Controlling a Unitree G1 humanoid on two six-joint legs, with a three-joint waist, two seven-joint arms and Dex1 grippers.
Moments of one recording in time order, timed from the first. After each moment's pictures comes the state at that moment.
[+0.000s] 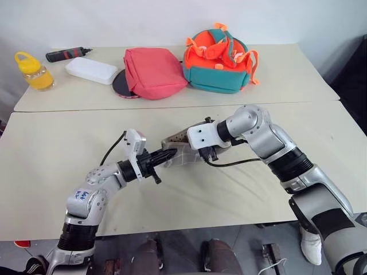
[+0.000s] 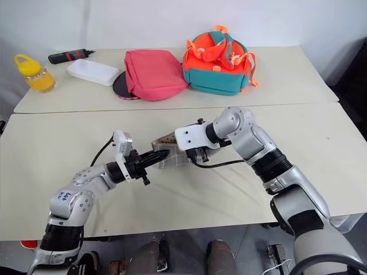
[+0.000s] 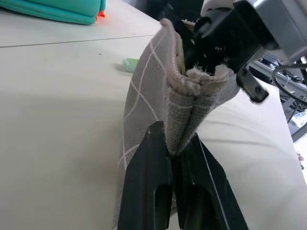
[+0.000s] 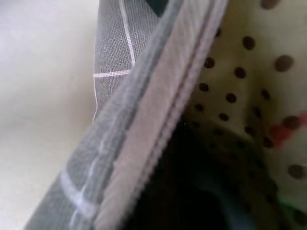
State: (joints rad) left arm -0.29 0.41 0.02 -0.23 -0.59 0.60 -0.66; right arm -1.01 -0.53 0.51 0.22 -0.17 0.16 1.33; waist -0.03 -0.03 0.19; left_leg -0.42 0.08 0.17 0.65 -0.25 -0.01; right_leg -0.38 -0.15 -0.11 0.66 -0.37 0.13
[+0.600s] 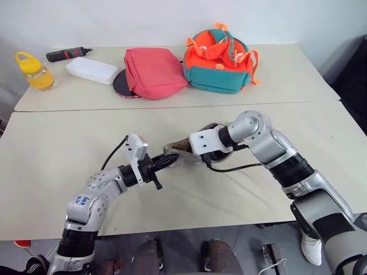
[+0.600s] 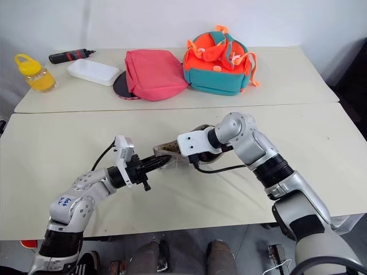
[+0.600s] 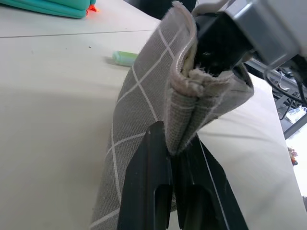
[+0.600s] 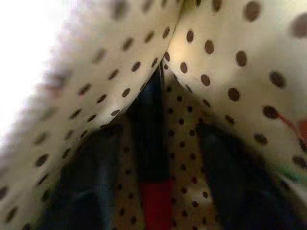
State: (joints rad) left arm -0.25 0.41 0.02 -0.26 -0.59 0.59 -0.66; right arm -0.96 -0.50 0.52 0.27 -0.24 0.04 1.26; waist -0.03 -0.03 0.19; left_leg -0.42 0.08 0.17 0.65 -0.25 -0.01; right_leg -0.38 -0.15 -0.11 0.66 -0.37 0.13
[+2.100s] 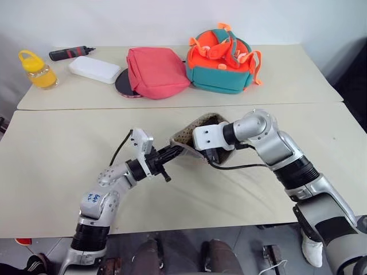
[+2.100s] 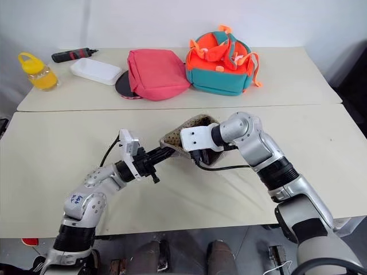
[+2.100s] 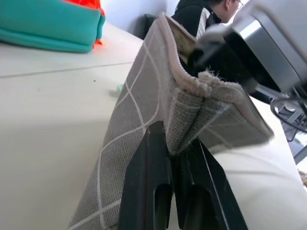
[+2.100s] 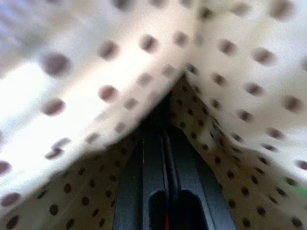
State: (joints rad) left arm -0.30 0.32 0.01 -0.21 -0.58 0.50 -0.60; right arm -0.90 -0.51 0.47 0.17 -0.19 0.11 1.22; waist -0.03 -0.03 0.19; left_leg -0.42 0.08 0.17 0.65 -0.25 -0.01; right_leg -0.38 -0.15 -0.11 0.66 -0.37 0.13
